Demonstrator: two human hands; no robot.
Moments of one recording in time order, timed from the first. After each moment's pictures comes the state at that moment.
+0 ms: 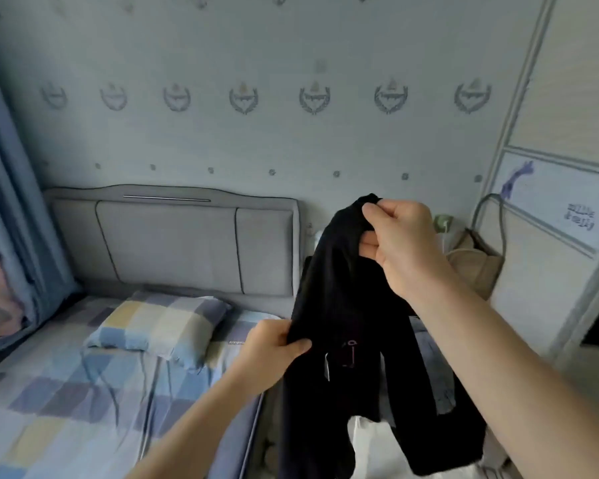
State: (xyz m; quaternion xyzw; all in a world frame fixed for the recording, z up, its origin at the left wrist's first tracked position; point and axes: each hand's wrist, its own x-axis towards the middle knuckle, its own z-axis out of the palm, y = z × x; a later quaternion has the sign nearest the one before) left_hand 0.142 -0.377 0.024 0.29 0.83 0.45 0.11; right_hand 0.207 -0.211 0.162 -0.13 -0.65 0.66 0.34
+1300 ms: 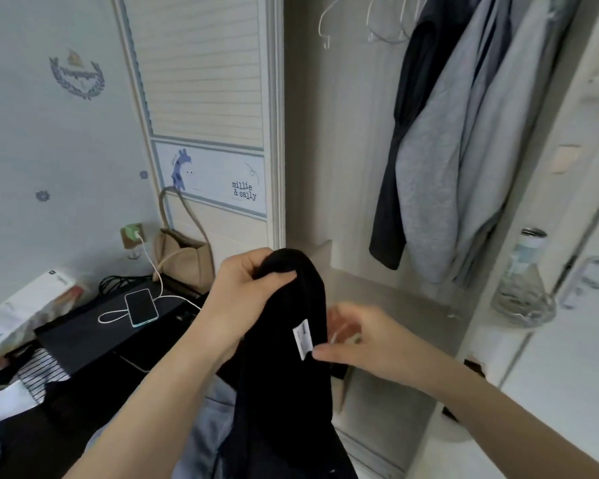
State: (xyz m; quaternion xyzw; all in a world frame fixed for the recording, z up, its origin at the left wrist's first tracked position) left_hand 0.176 -0.049 0.107 0.59 0.41 0.54 0.44; right_hand 0.371 -0.068 0.076 -0.49 -0.75 0.34 0.27
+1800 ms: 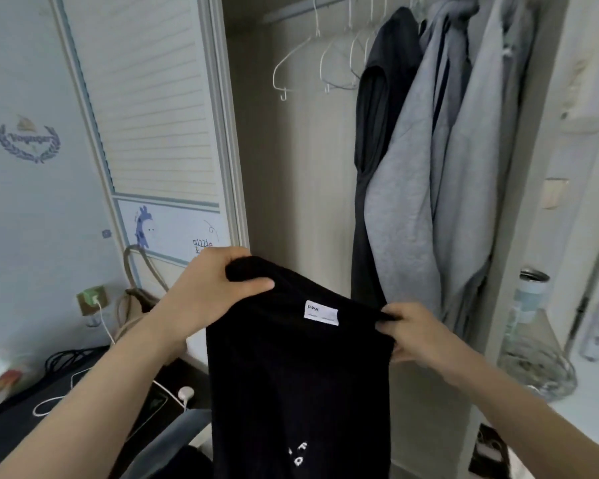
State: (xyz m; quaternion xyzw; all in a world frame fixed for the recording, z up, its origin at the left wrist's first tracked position) left_hand 0.243 0.092 0.173 0.76 0.48 0.39 0.20; right_hand 0.519 0.081 0.099 -0.63 -0.61 0.33 0.35
